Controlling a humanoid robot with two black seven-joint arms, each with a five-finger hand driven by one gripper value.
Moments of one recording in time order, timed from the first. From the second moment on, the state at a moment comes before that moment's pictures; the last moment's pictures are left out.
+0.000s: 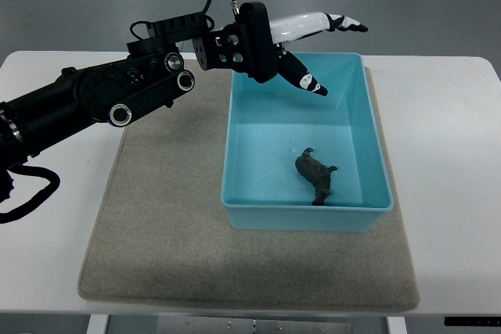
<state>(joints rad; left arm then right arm) -1.21 0.20 -0.39 -0.89 1.17 -0.12 -0.34 0.03 0.00 -0.01 0.12 -0.06 0.15 0.07</state>
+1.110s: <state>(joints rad) -0.99 0.28 -0.62 -0.45 0.04 -0.13 -0.34 0.03 0.00 -0.01 0.12 -0.05 0.15 0.07</state>
